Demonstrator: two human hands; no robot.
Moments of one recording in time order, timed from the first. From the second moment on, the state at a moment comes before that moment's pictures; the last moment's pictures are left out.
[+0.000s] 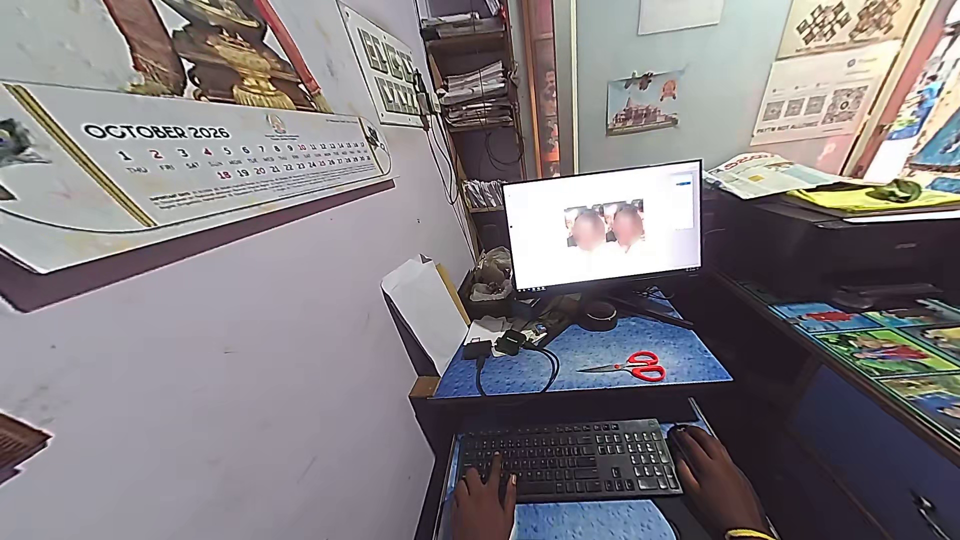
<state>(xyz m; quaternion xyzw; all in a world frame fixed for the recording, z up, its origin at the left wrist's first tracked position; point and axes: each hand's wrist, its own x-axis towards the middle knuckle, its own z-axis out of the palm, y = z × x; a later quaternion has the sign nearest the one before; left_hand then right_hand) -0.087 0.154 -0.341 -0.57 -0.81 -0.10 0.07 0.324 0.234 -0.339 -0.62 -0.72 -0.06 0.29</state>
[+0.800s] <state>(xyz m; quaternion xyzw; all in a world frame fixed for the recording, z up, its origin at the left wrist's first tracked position) -0.087 0.155 -0.339 -0.57 -0.82 -0.10 0.05 0.324 0.236 -0.341 -0.63 -0.72 -0.07 0.28</state>
